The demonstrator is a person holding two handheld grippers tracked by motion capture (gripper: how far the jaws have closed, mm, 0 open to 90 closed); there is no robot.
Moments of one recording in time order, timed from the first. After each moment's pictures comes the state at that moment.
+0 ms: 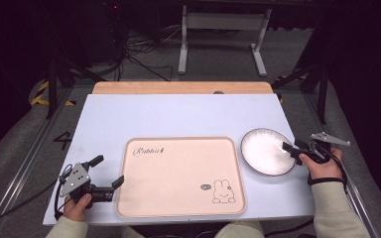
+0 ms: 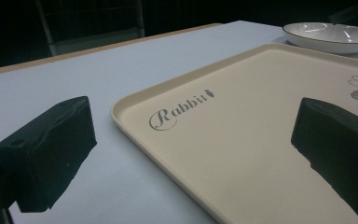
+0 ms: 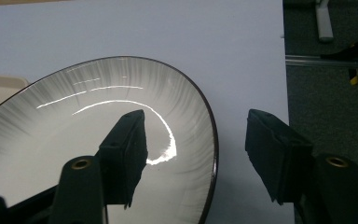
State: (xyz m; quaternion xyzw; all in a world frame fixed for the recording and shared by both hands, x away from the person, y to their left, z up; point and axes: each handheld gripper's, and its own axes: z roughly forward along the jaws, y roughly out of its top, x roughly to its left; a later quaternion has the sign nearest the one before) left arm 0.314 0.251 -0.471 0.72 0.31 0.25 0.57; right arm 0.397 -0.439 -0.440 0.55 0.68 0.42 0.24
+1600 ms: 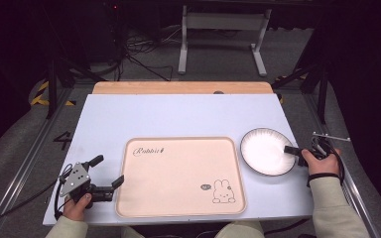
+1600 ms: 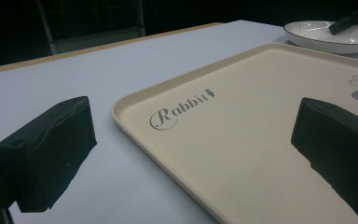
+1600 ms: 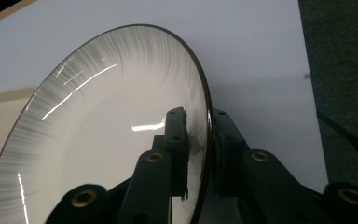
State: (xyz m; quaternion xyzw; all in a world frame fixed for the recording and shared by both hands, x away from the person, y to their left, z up) left arm 0.314 0.250 -0.471 0.72 0.31 0.25 0.57; right arm 0.404 -0.445 -0.441 0.65 0.64 0.41 0.10
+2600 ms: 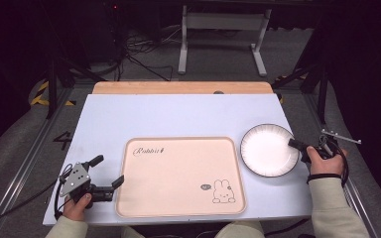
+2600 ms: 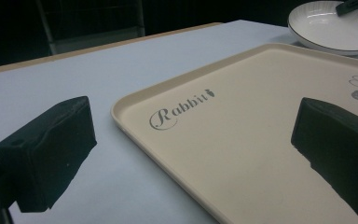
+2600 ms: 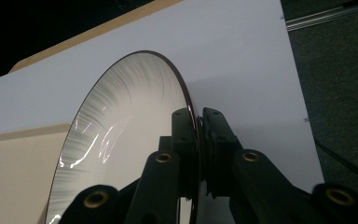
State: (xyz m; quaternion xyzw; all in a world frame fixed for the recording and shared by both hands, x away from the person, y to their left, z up) left arm 0.314 0.250 -0.471 0.72 0.31 0.25 0.57; right arm 0.390 -0.441 -0.417 0.63 0.60 0.47 0.15
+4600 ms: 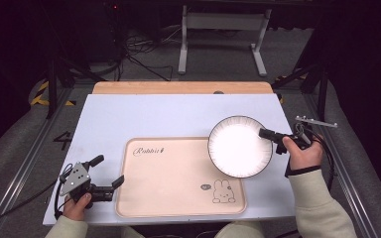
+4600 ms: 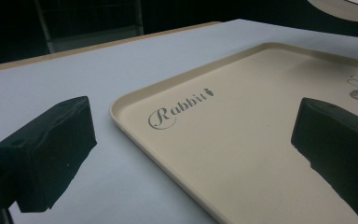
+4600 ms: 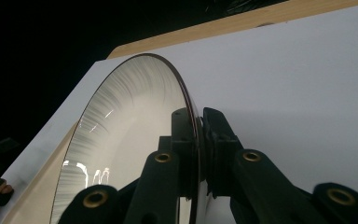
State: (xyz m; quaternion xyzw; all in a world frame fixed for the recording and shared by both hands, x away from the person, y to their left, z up) left arm 0.315 0.251 -0.471 0.72 0.31 0.24 0.57; right arm 0.391 -0.341 -0.357 0.54 0.66 0.52 0.08
